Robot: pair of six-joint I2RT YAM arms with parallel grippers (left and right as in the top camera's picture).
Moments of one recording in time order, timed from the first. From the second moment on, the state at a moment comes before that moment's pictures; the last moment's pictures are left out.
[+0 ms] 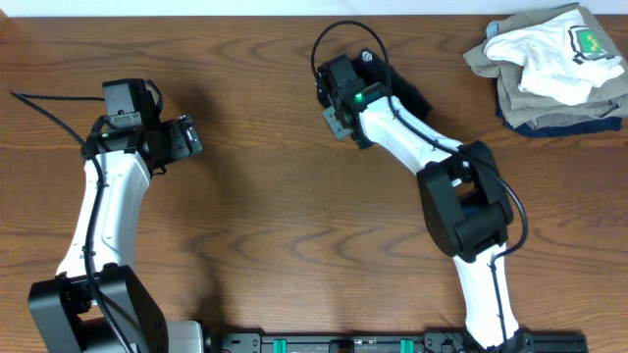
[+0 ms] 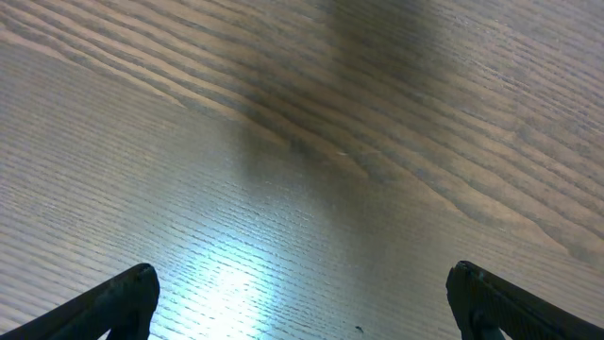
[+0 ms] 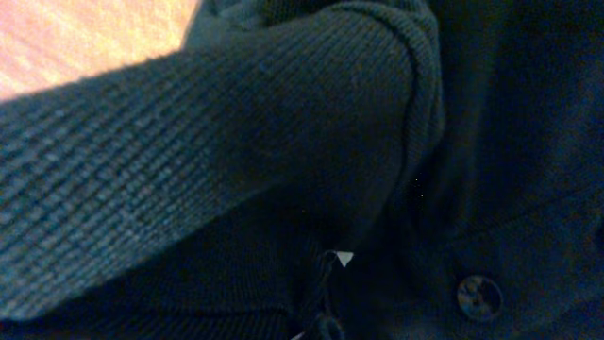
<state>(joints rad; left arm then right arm) 0.17 1.56 1.14 -0.67 -0.01 -0.20 0.51 2.27 1.74 -0.61 0.21 -0.04</state>
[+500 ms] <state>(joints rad) 0.17 1.56 1.14 -0.67 -0.01 -0.20 0.35 1.86 1.82 -0.74 0.19 -0.04</state>
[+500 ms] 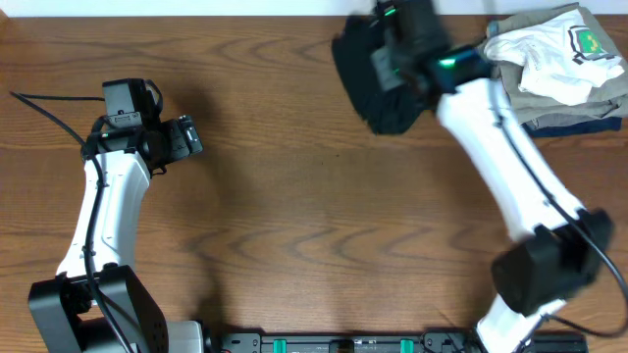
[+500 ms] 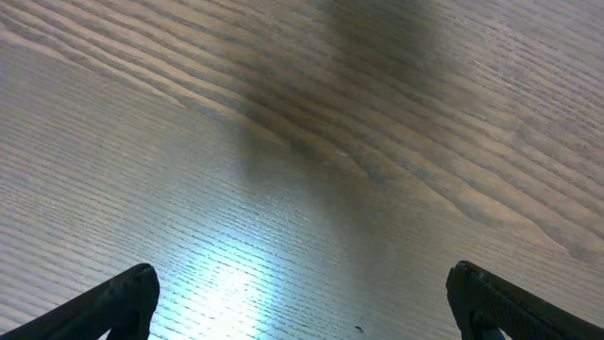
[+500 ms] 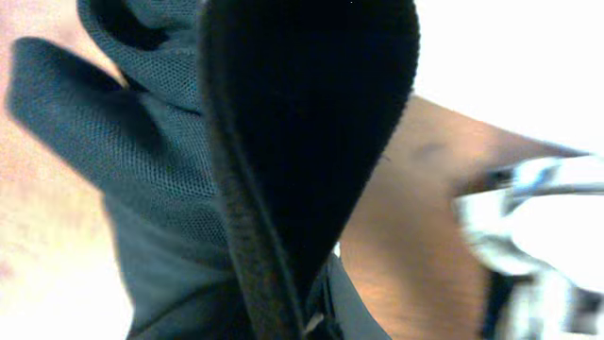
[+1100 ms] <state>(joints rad) 0.17 1.56 1.14 -0.67 -0.01 -0.20 -0.05 1.82 1.93 -0.49 0.30 -0.24</state>
